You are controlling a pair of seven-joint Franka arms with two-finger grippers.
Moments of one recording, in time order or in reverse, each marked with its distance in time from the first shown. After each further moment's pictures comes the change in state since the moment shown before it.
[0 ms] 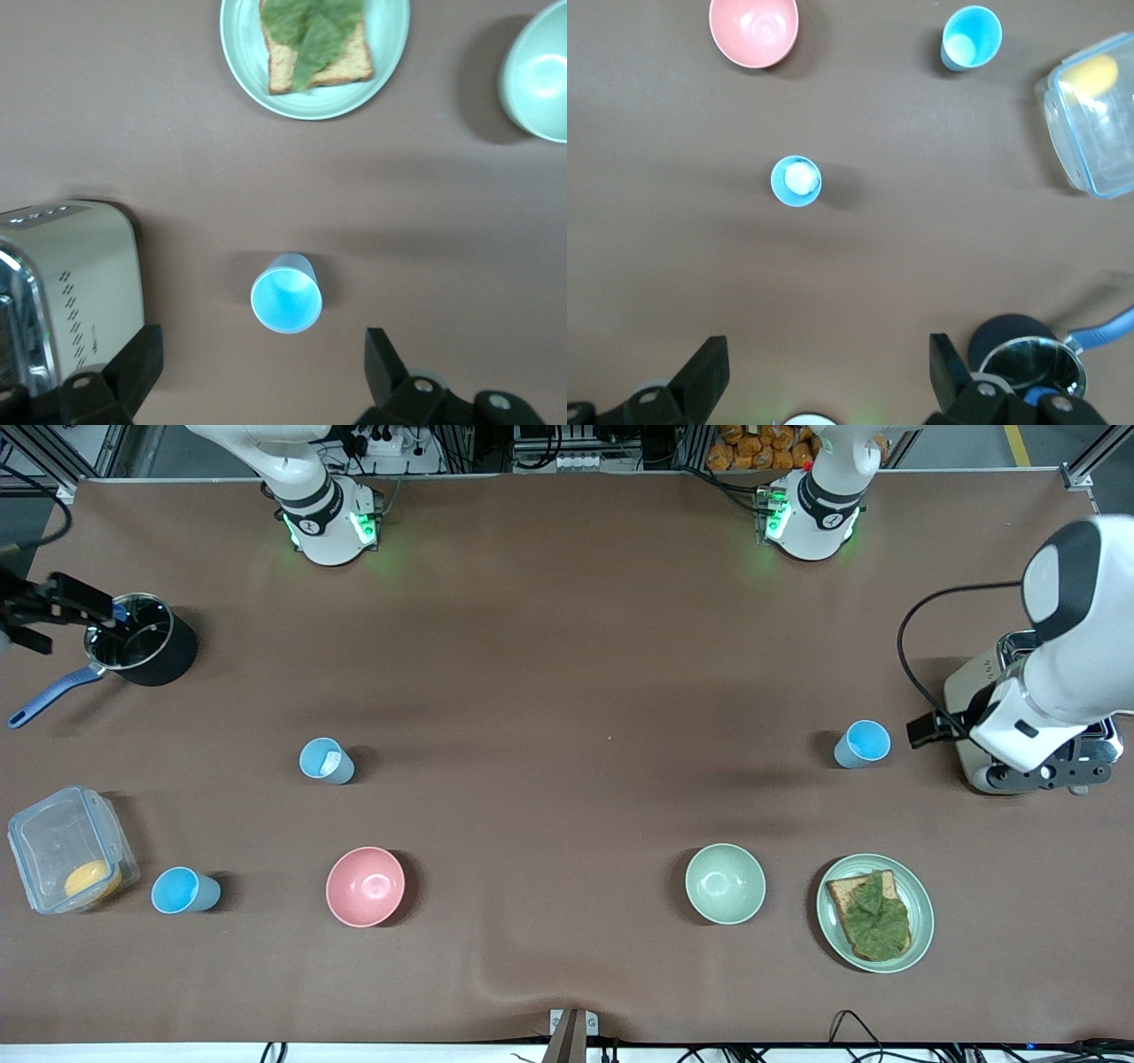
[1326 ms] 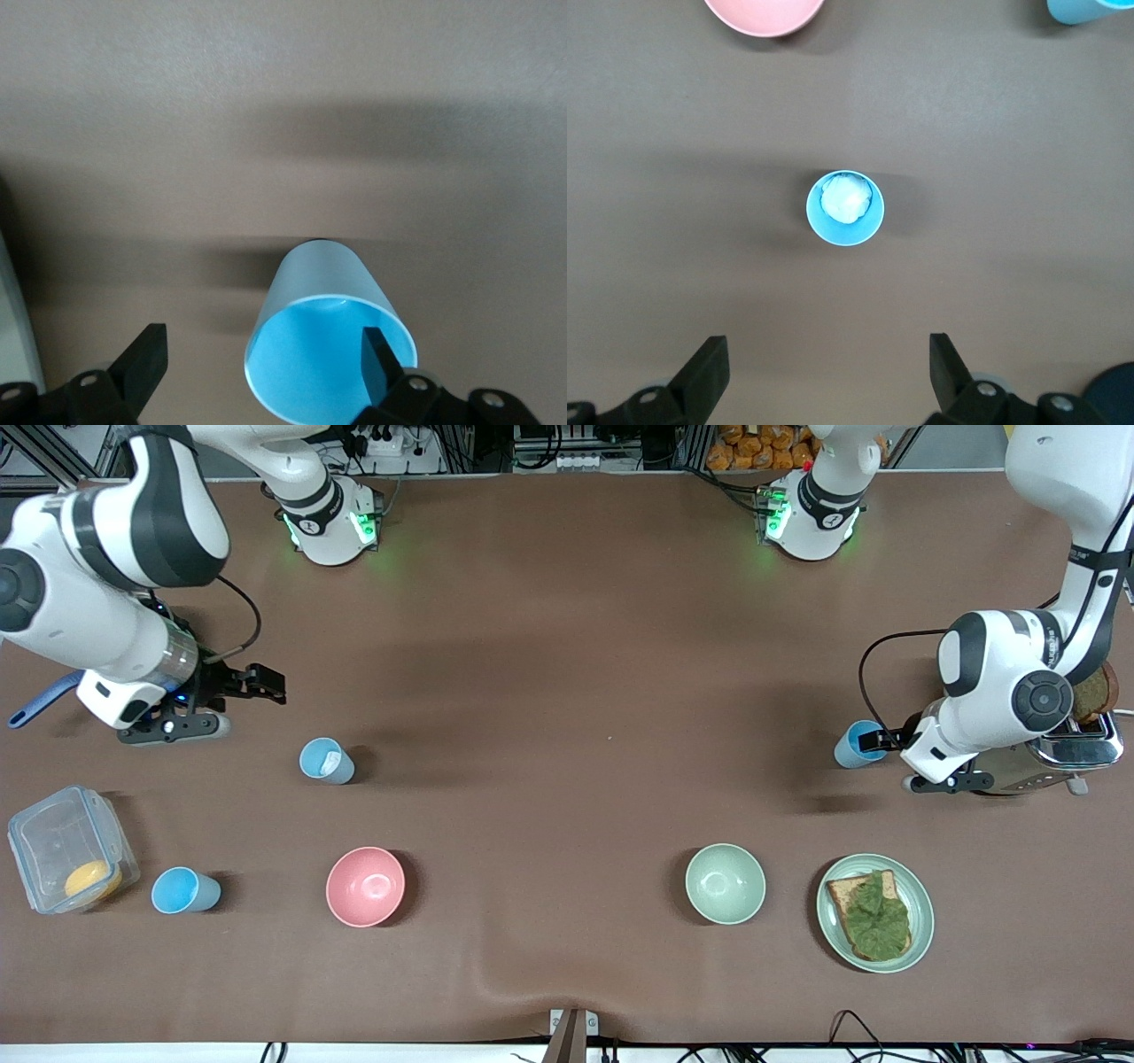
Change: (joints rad) left arm 0.088 0.143 -0.003 -0.331 0.000 0.351 0.050; right arm 0.171 0.035 0.007 -0.408 0.000 0.418 0.226
